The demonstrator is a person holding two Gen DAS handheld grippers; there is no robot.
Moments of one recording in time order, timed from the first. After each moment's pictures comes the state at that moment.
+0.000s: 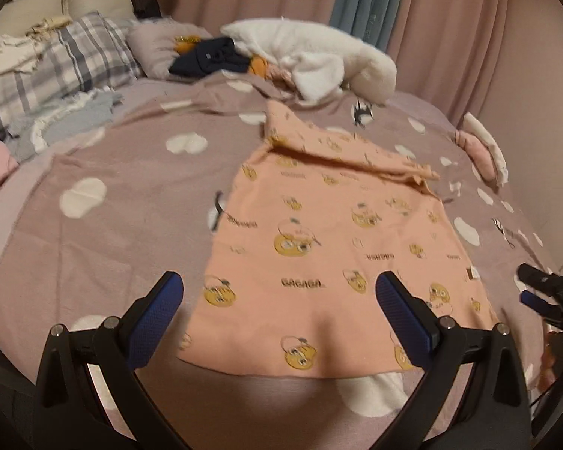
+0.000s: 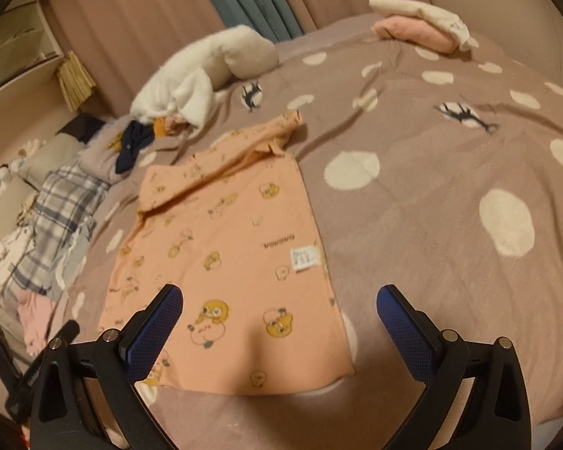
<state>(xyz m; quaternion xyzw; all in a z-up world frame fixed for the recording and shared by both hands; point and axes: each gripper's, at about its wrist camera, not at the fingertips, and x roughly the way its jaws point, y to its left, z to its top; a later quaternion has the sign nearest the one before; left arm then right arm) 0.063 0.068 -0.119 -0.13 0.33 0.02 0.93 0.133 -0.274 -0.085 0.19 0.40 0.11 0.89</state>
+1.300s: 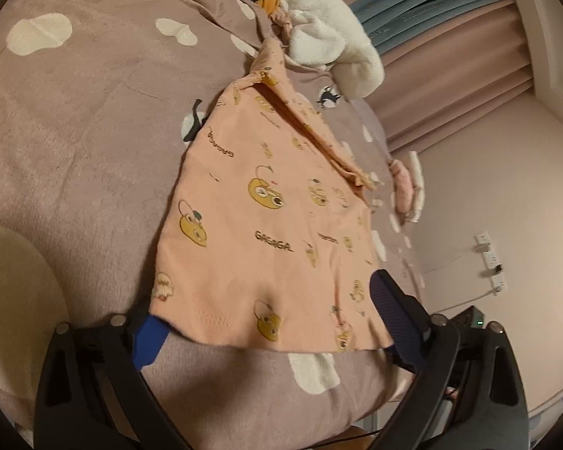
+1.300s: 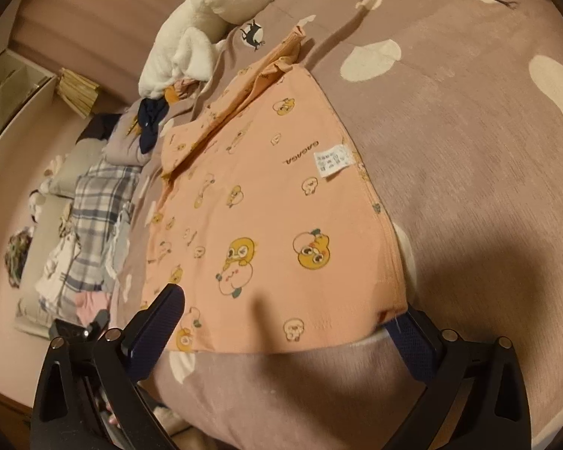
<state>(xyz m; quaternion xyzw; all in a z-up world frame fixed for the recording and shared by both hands) 0.071 0.120 -0.156 -0.39 0.37 -0.14 0.83 0.131 -0.266 -0.129 0.31 0.47 0.19 0.80</state>
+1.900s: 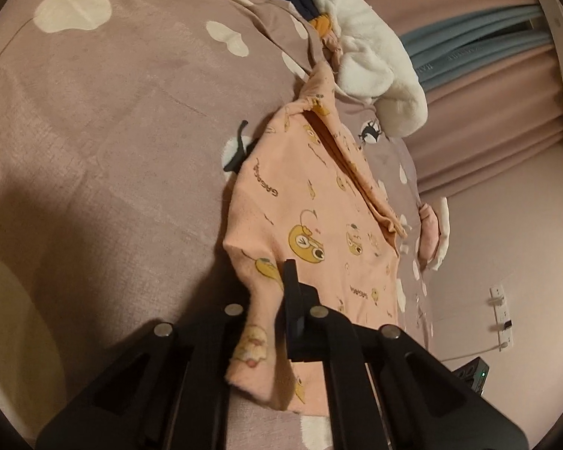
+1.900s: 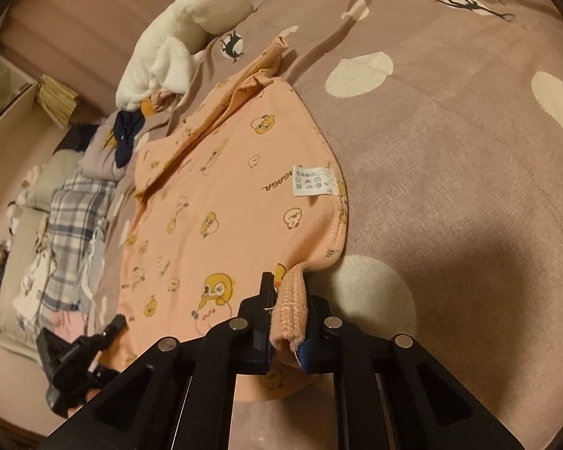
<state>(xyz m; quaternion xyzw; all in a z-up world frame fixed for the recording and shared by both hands) 0.091 0.141 -0.176 -0.45 0.35 -0.05 0.82 0.150 -0.265 -0.136 0.31 0.47 0.14 0.82</state>
